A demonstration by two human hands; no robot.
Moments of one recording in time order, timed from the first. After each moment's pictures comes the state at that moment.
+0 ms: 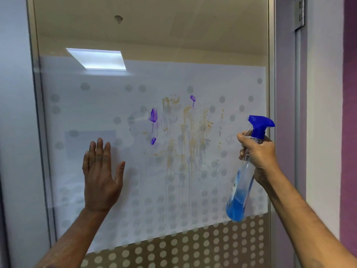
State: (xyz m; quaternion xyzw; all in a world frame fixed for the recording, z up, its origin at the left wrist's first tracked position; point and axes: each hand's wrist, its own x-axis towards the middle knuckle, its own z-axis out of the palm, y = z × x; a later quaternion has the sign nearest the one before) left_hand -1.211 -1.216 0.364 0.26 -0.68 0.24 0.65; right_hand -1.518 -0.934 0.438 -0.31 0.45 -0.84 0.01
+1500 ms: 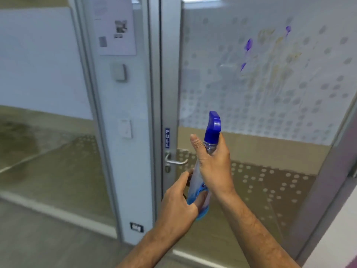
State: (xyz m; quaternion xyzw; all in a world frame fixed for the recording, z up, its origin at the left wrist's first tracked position) left_hand -0.990 -0.743 0.190 0.36 -0.73 -0.31 0.50; right_hand -1.101 -0.762 0.268 -0.54 0.44 -0.68 0.21
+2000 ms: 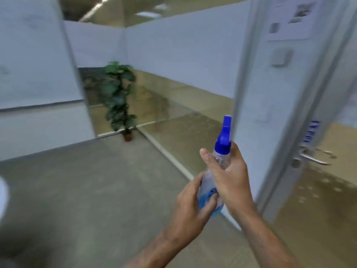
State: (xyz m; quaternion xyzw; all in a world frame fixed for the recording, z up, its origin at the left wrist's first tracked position) left_hand -0.688 -0.522 0.134 0.57 -0.58 -0.16 0.57; right_hand -0.783 -0.583 0.221 -0.66 0.30 -0.54 0.43
